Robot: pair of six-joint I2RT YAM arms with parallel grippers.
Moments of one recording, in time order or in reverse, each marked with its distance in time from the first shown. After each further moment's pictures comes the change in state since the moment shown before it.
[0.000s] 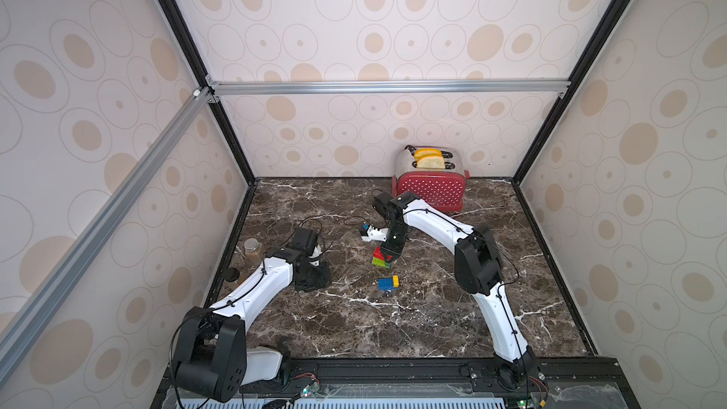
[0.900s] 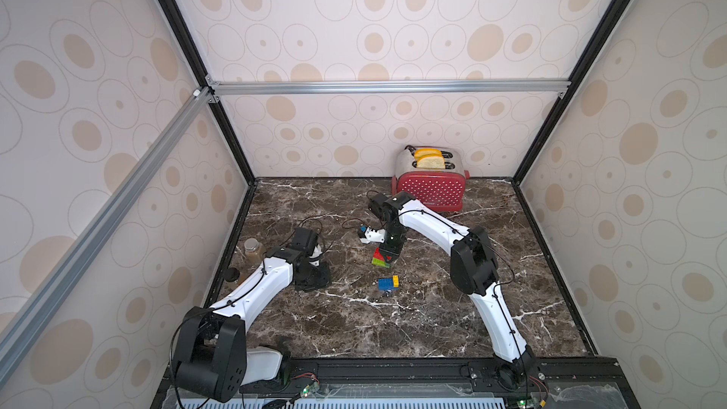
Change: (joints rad) left arm 0.000 0.000 0.000 0.001 0.000 0.005; right arm 0.025 0.037 0.064 -0.051 0.062 0.001
